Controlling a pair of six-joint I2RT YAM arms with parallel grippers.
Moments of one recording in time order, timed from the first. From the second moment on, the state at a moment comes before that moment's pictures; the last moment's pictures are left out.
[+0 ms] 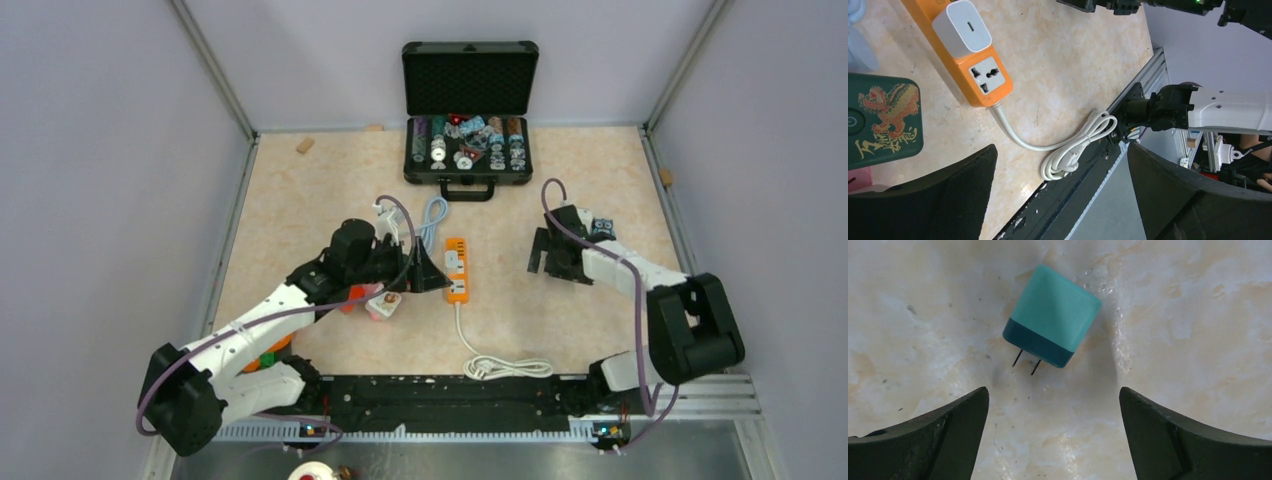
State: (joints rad) left arm -0.65 1.07 0.71 -0.14 0.46 -0.71; right arm 0.30 1.37 0.74 -0.45 0.28 0.51
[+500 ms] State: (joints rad) left arm -0.65 0.97 0.64 -0.19 0.43 -0.73; right arm 0.30 1.69 0.97 -0.37 0.27 0.43
